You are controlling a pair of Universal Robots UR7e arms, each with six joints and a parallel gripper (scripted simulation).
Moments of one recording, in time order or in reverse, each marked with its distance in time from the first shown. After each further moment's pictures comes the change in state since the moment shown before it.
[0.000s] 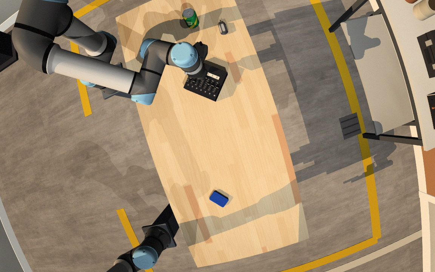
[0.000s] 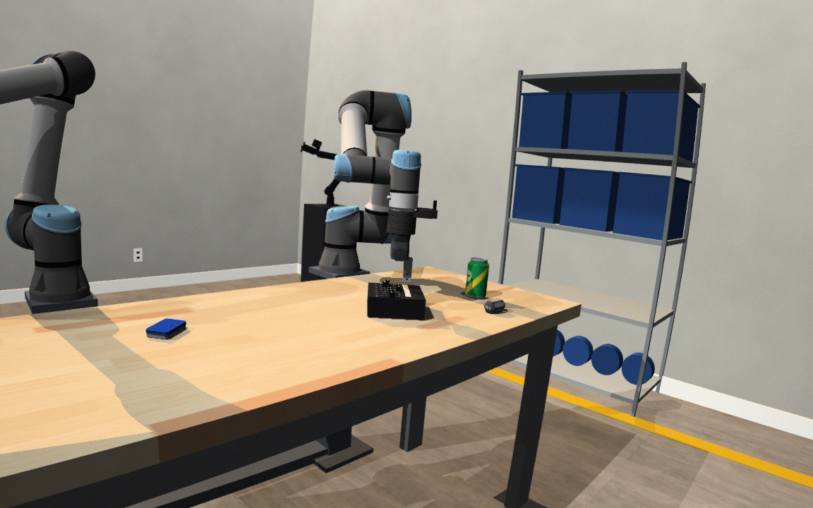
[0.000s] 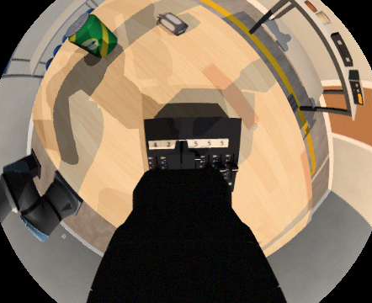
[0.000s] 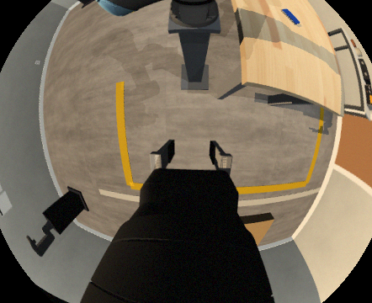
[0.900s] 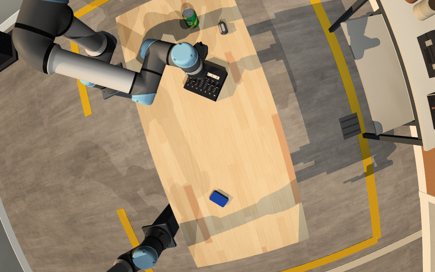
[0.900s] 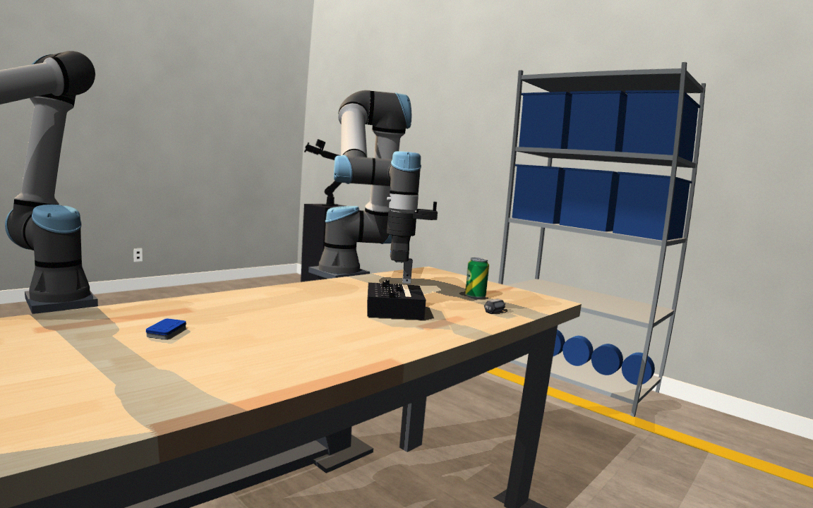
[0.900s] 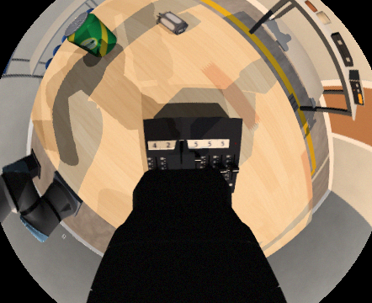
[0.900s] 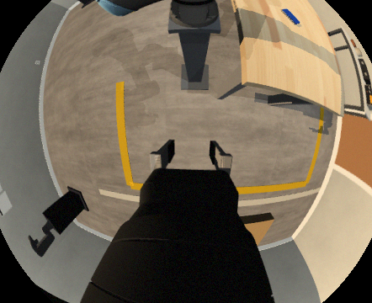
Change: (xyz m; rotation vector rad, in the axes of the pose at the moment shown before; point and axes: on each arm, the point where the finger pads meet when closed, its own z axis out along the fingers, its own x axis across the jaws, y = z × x) left arm 0.000 0.000 0.003 0.000 0.000 0.000; right arm 0.000 0.000 0.000 0.000 0.000 0.000
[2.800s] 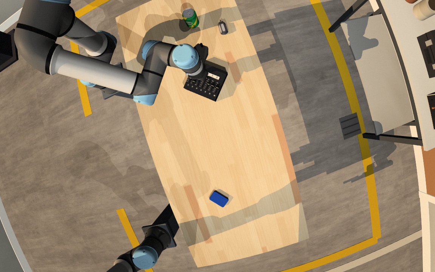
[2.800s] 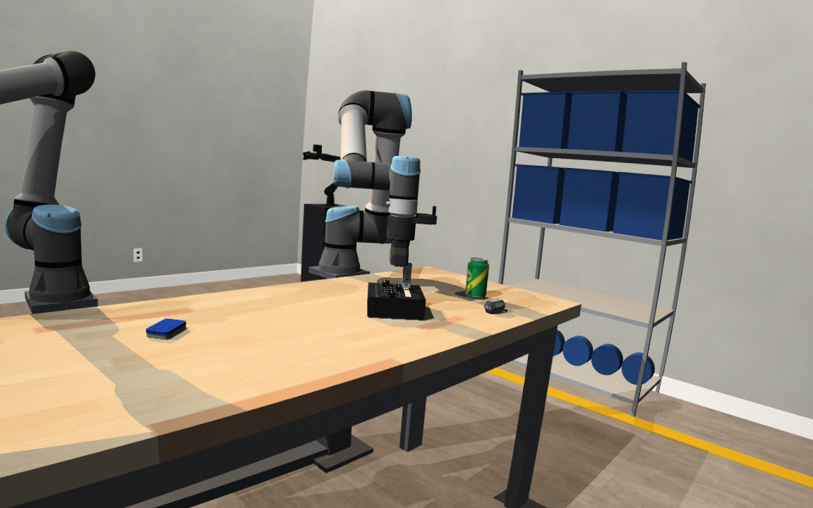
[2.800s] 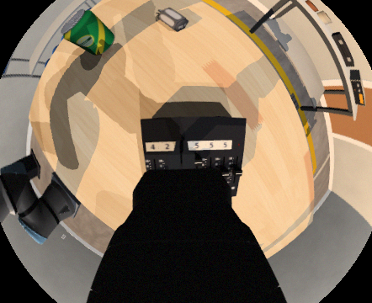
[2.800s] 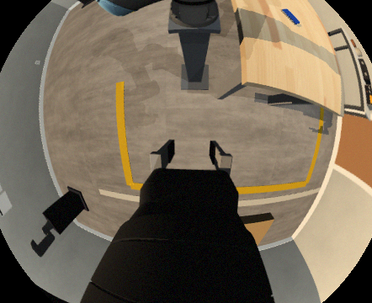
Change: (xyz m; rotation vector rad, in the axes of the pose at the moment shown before) left arm 0.000 0.001 0.012 0.000 0.000 0.000; right arm 0.000 0.000 0.000 0.000 0.000 0.000
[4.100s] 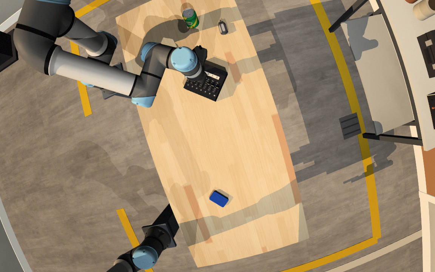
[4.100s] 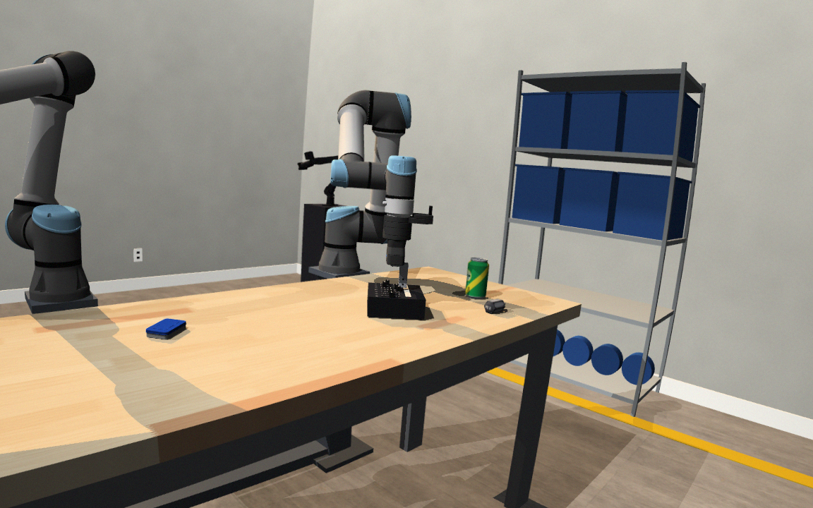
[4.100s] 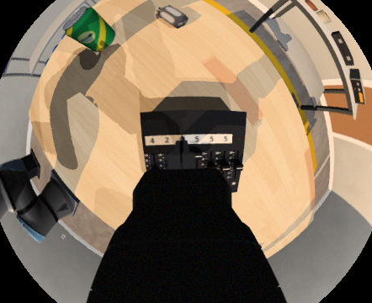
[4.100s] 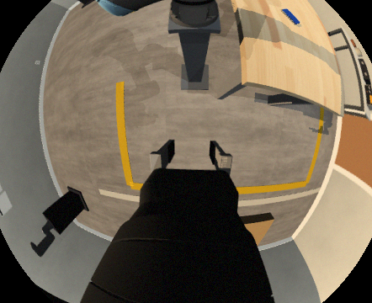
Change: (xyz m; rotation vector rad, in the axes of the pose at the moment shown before) left arm 0.000 0.010 0.000 0.000 0.000 0.000; right arm 0.000 0.000 0.000 0.000 0.000 0.000
